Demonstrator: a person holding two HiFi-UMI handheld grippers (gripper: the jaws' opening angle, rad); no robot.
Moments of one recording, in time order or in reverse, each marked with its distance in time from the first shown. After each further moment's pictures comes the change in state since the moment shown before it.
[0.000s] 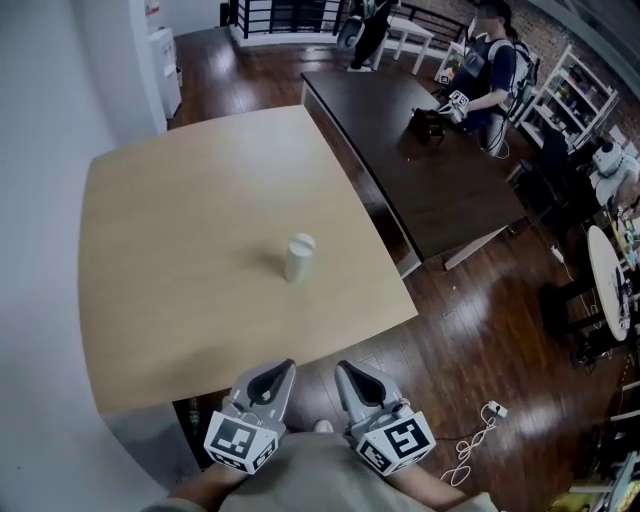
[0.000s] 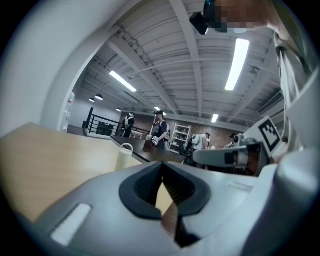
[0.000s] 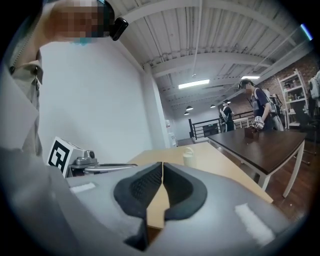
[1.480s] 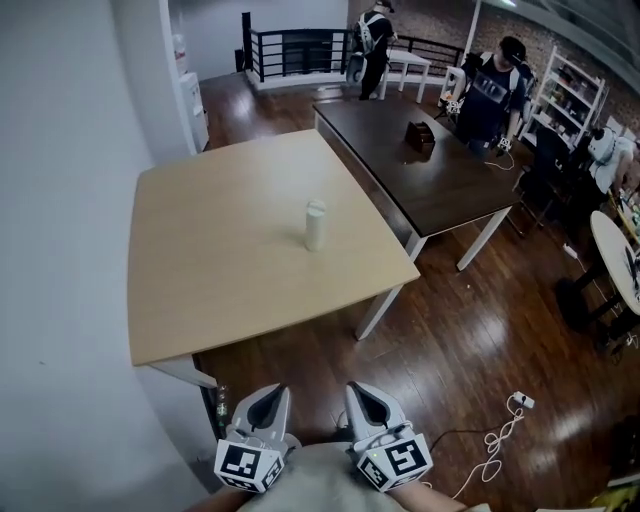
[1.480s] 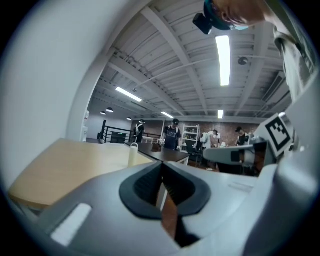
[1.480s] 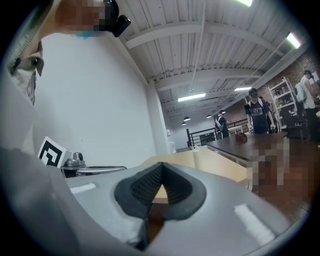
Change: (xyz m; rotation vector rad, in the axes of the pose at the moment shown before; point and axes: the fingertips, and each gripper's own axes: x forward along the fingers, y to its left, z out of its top) left arm -0.161 -0.099 -0.059 0.066 -0.024 0.164; right arm -0.151 0.098 -0.063 0.011 -0.131 -0.046
